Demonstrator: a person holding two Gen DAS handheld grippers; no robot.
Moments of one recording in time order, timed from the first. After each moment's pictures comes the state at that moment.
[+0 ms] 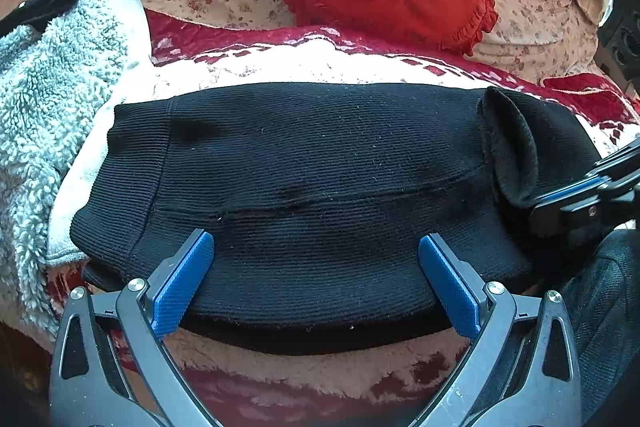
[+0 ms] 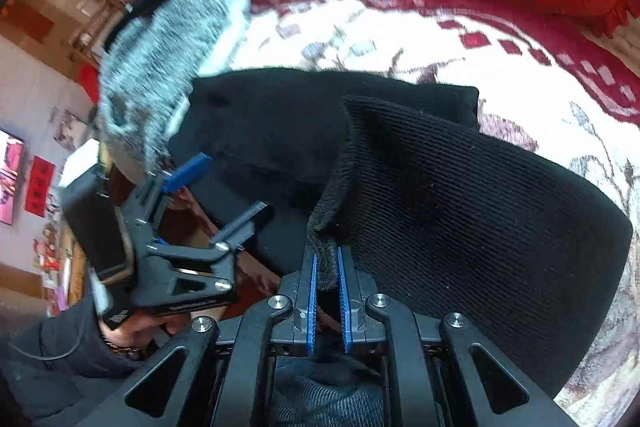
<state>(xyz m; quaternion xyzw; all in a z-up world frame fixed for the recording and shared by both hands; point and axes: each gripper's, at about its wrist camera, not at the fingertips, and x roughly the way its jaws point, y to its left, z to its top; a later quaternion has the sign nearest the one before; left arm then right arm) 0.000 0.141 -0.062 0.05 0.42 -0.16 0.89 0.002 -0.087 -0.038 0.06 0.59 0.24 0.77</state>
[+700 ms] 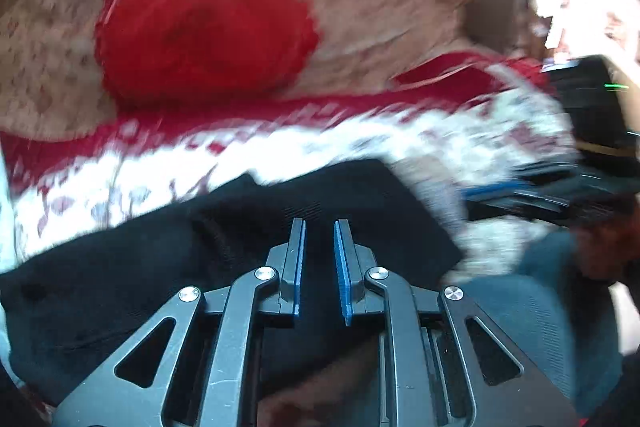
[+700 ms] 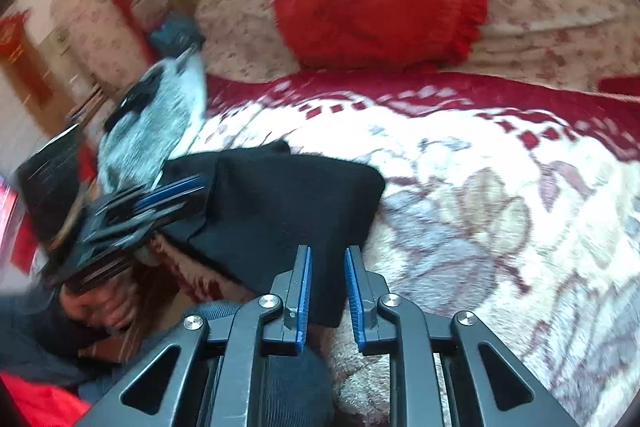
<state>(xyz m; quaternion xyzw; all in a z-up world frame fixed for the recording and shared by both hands) -0.001 0.024 -0.017 0.08 0.37 -0.36 0.85 -0.104 -0.245 -0.012 0.12 0.43 0.18 0.88</state>
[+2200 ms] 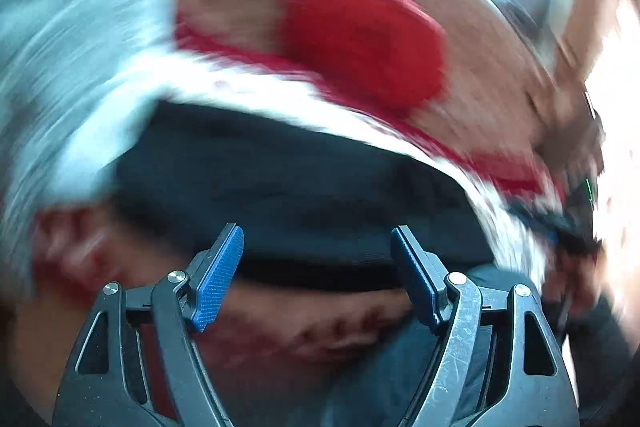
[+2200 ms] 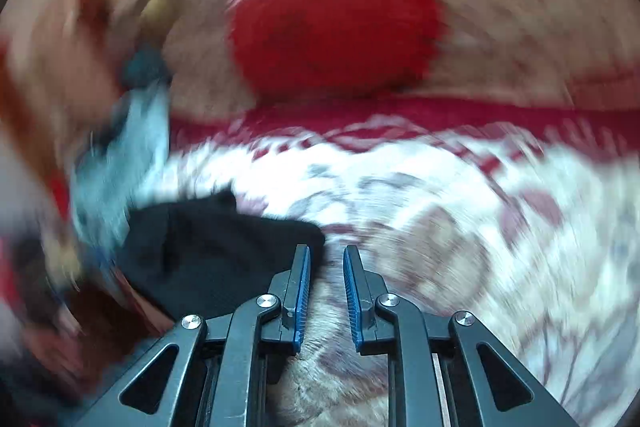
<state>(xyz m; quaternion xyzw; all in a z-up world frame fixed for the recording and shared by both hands) -0.038 0.242 -0.038 -0.19 0.41 -0.21 0.87 -0.077 -0.301 -0.019 0.21 0.38 0.11 0.89</state>
